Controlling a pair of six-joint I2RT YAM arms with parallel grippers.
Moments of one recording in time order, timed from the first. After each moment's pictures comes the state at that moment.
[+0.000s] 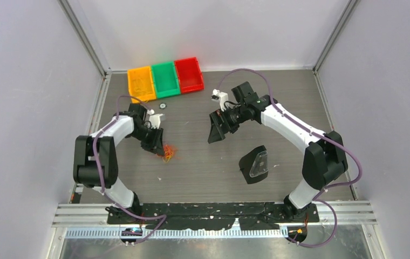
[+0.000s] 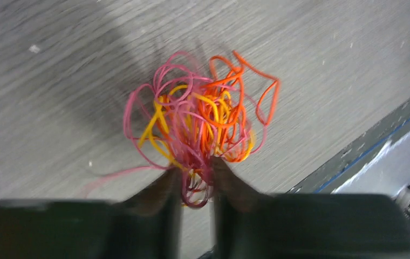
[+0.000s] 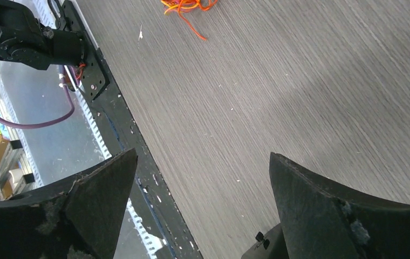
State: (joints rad) left arm -0.06 1.59 0.98 -0.81 0.52 0.21; right arm 0.53 1.63 1.34 -0.67 -0.70 -0.01
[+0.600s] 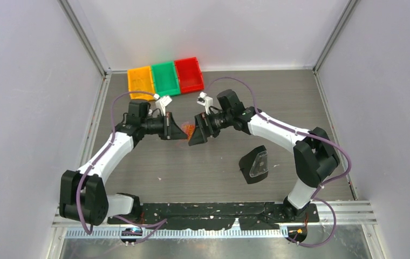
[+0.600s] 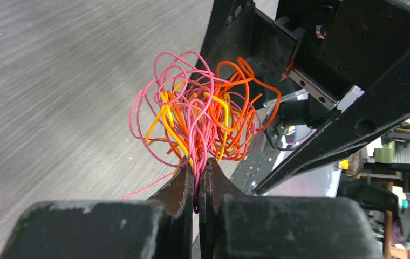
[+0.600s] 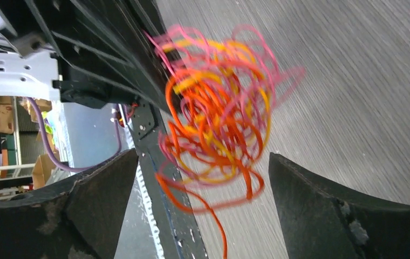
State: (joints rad) left arm -0.21 1.28 0.86 -0.29 0.90 -0.30; right arm 0.66 1.70 1.23 -0.24 -0.77 0.29
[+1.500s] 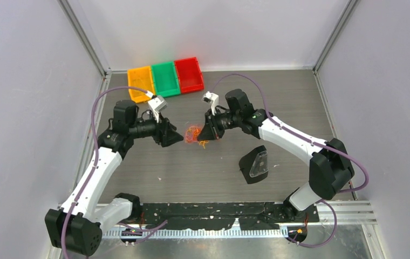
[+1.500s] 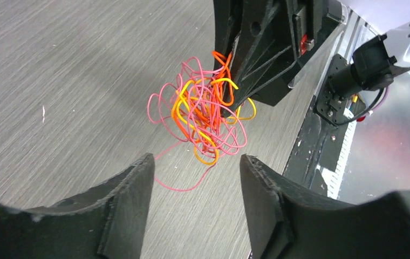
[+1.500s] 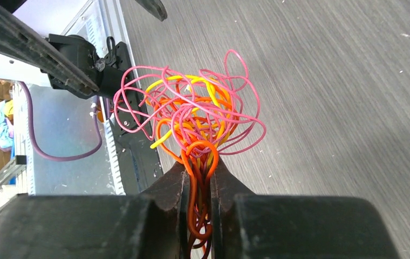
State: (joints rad) left arm -0.23 1.02 0.91 -0.43 0.85 0.06; right arm 0.67 1.55 1.17 -0.22 -0.73 0.16
